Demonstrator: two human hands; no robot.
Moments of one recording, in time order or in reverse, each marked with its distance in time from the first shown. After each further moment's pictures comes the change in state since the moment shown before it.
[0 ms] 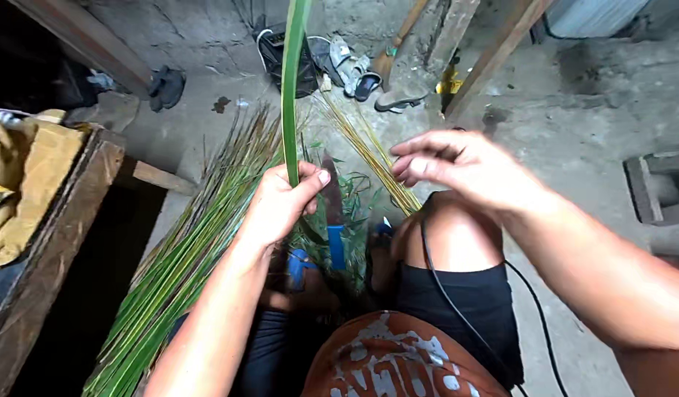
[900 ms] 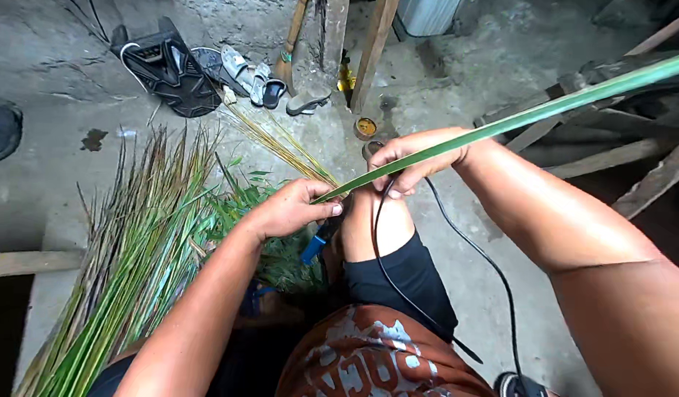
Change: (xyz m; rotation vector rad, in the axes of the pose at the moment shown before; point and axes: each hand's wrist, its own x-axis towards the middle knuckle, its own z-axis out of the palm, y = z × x) left_hand 0.092 -0.028 0.103 0.135 -0.889 0.135; right_hand -0.034 0.041 -0.104 0.042 -0.587 0.268
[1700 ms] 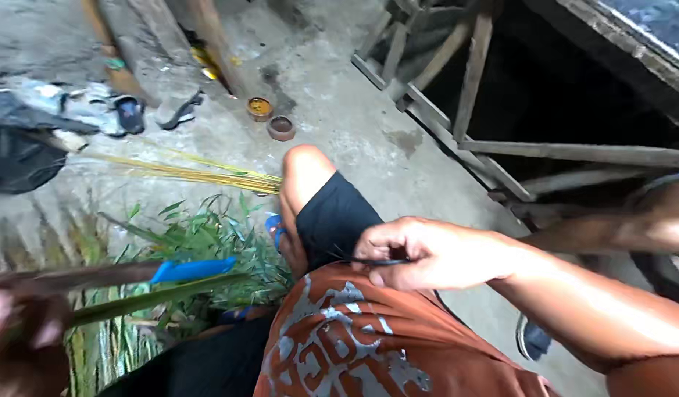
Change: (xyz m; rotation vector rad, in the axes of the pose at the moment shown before) left_hand -0.155 -0.050 -0.058 -0.179 0.394 0.350; right_hand -0.095 -0.054 0.276 0.217 0.765 0.125
